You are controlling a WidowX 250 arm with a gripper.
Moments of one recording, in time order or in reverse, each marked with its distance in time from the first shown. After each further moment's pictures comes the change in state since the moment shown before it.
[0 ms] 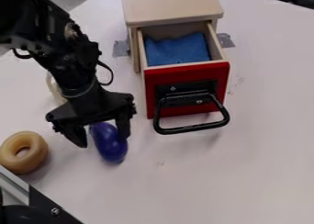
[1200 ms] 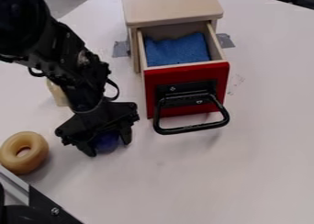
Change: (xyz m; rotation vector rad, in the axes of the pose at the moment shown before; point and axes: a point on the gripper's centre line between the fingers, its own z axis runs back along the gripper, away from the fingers) arm -0.008 0.006 -0.030 0.018 -0.010 0.144
